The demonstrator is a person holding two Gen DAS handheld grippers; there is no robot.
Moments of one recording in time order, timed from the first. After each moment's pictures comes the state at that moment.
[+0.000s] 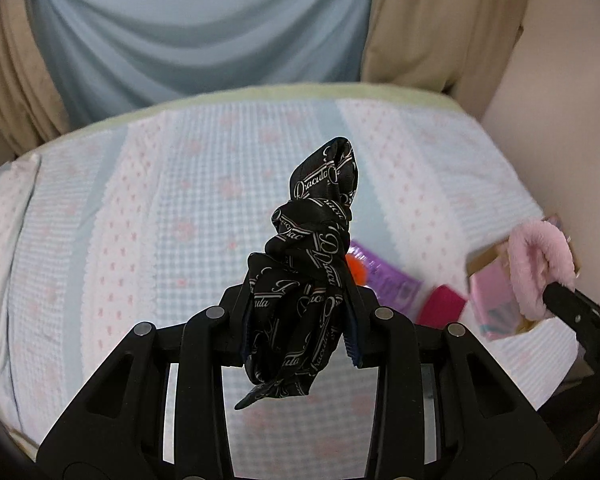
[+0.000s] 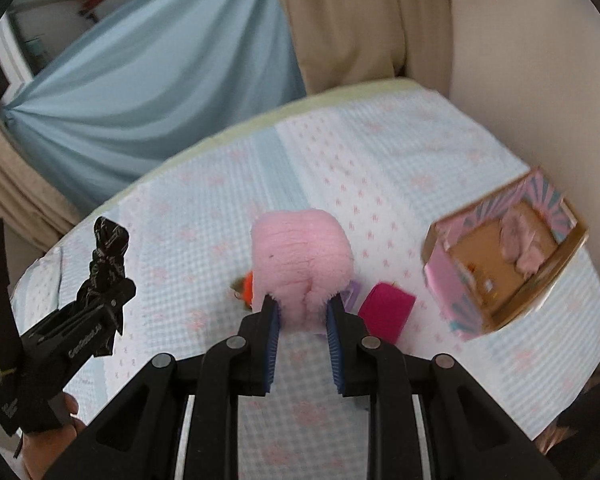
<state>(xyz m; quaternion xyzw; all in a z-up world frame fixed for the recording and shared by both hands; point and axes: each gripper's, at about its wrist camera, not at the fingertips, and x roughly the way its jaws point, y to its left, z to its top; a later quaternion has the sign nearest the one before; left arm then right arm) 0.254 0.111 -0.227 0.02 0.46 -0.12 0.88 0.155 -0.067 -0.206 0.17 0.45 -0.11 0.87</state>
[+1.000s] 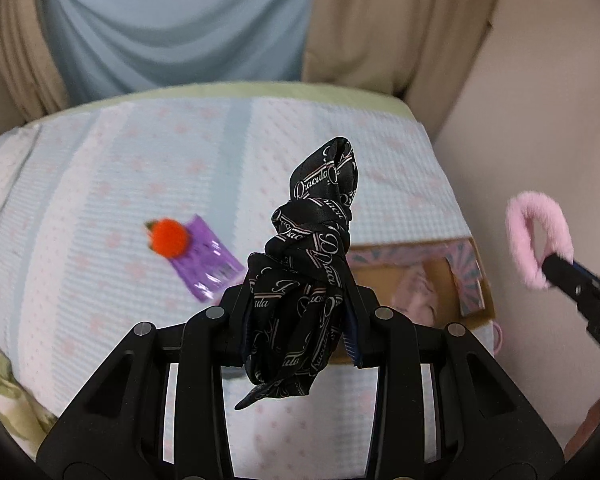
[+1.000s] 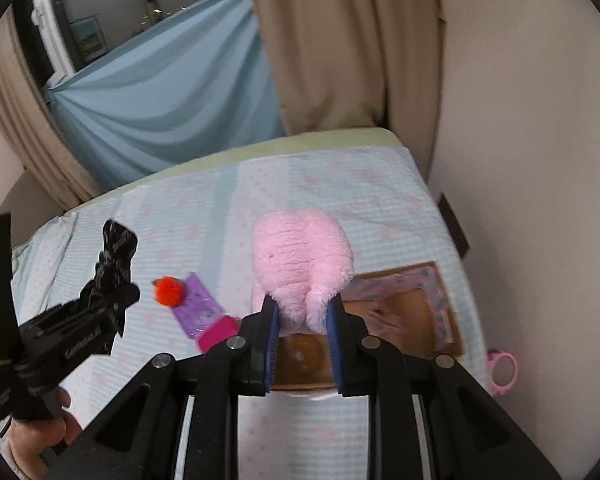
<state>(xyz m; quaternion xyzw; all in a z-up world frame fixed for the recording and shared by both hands) 0.146 -0.205 -0.178 -0.02 0.48 -0.07 0.87 0.085 -0.372 -0.133 0.09 0.44 -0.01 0.89</state>
